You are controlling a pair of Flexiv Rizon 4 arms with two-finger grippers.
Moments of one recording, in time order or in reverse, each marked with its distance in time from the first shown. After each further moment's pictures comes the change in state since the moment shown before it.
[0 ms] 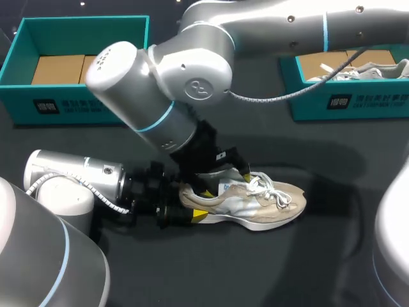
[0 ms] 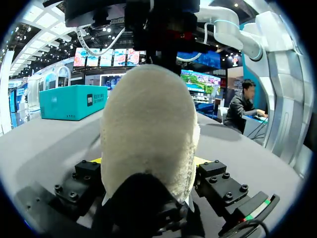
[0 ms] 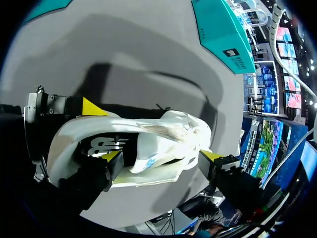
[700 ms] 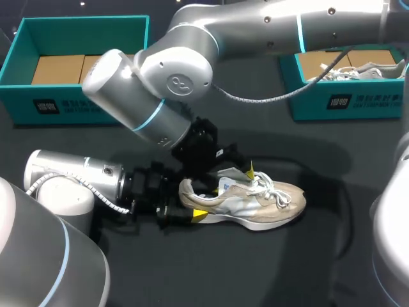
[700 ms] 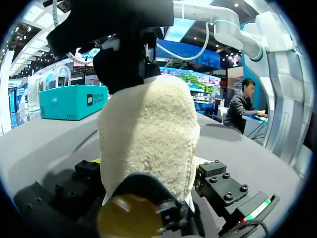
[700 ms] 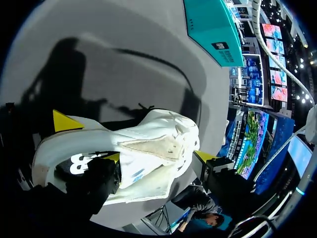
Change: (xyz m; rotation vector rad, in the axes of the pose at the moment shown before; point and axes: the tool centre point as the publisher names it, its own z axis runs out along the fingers) left arm 0.000 0.000 0.000 0.000 0.000 -0.001; right arm -0.015 0.008 0.014 0.099 -0.152 0.033
